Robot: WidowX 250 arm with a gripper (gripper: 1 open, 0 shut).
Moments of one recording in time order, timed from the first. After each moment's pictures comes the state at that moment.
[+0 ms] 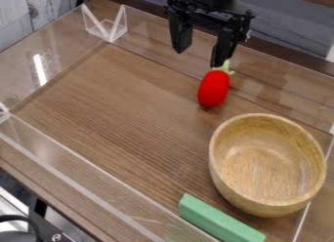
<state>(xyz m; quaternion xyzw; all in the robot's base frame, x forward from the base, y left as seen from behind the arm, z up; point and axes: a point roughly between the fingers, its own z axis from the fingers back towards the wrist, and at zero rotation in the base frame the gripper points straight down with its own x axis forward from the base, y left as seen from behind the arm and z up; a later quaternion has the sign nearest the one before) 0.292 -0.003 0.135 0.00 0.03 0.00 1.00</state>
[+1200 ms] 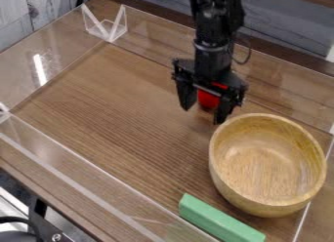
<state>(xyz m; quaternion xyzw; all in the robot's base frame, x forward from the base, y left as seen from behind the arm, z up) 0.301 -0.015 0.041 -0.01 0.00 0.00 1.00</state>
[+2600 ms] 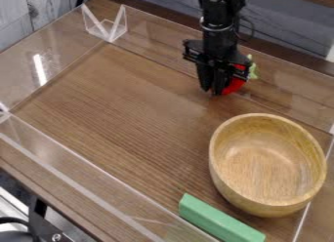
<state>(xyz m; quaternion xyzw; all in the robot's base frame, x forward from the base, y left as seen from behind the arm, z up) 0.352 -0.004 0.041 -0.03 -0.03 -0.02 1.00</state>
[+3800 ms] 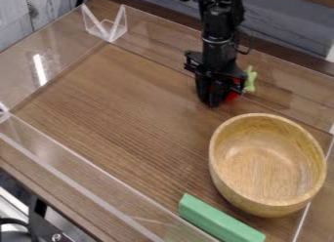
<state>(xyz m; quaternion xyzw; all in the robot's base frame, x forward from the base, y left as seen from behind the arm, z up) 0.351 -0.005 0.018 -0.03 0.00 -0.07 1.00</state>
